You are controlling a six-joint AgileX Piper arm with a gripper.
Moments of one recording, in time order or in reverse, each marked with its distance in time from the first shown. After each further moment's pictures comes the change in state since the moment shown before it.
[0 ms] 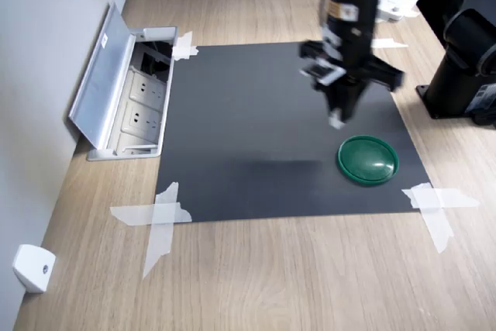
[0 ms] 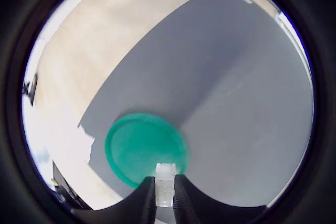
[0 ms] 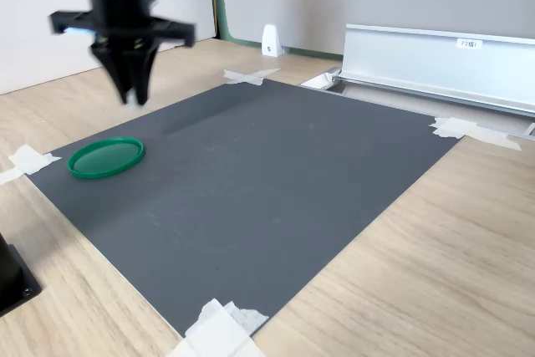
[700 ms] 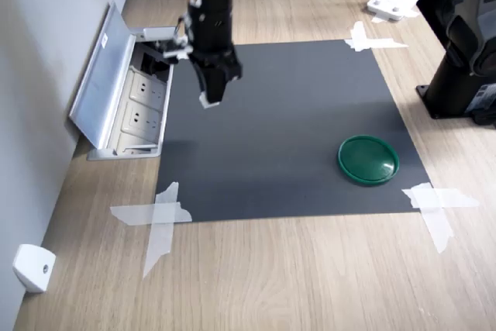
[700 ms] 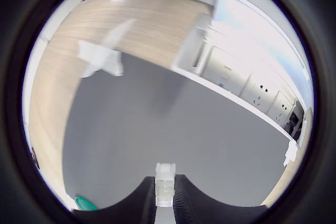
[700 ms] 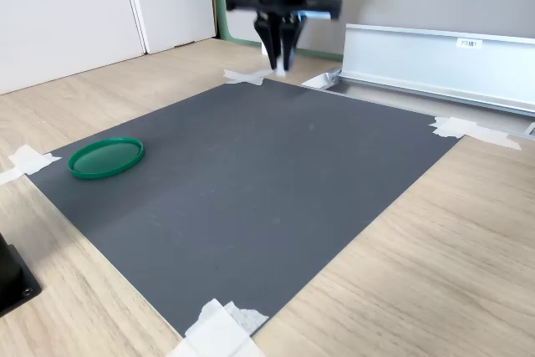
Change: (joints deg) arm -14.6 28.0 -42.3 -1.7 6.3 3.5
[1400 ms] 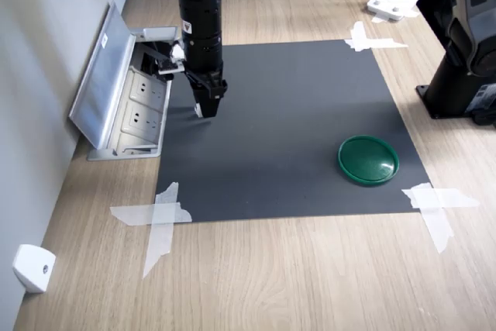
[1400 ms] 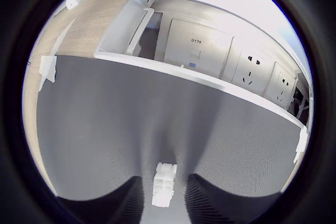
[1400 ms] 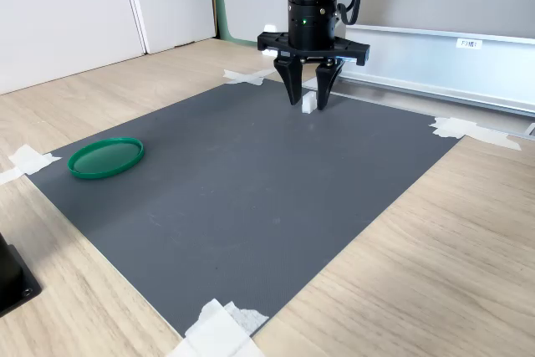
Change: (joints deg) arm -4.9 12.3 -2.2 -2.0 -8.3 5.0
